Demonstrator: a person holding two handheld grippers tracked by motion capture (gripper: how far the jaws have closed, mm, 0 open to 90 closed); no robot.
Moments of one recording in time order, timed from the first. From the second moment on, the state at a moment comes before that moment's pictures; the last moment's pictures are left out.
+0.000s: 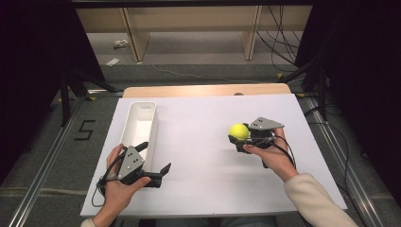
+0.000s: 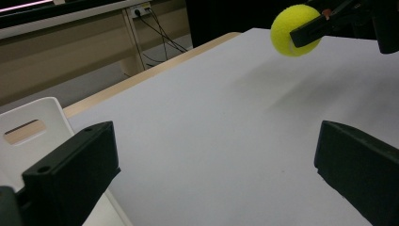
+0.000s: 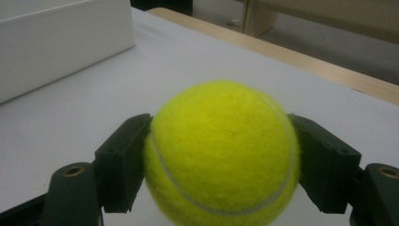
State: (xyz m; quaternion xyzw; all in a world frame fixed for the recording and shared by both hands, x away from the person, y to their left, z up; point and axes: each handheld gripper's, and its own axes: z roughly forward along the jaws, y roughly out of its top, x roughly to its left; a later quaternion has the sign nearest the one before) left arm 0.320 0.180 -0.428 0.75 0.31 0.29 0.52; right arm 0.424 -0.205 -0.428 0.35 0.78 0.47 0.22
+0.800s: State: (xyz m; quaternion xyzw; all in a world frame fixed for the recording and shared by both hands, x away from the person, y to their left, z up) left arm 0.320 0.179 -0.428 0.74 0.31 0.29 0.52; right arm 0.430 -0.185 -0.421 0.34 0.78 0.48 0.21
